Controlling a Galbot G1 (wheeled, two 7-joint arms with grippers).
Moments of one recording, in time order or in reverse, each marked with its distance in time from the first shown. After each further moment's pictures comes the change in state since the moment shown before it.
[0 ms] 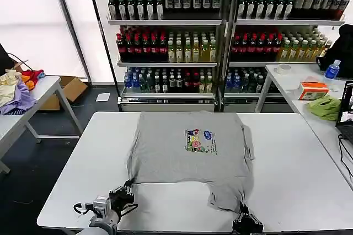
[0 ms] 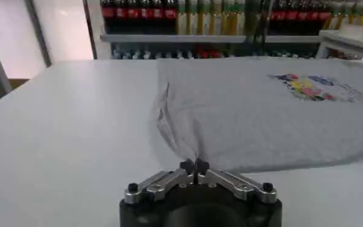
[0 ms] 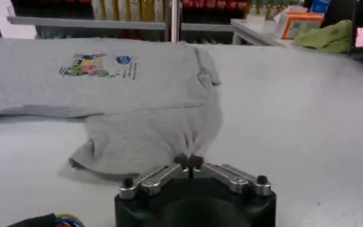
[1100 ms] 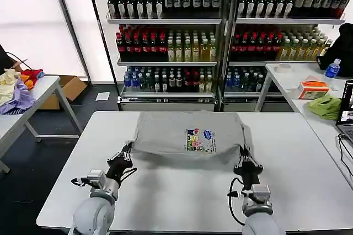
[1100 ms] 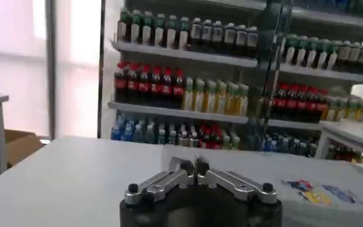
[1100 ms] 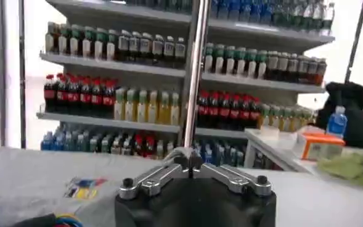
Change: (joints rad) left arm -0.258 -0.024 -0.010 0.128 -0.099 -0.205 -0.010; right arm 0.487 -0.014 0.053 -0.213 -0.069 0.063 -0.194
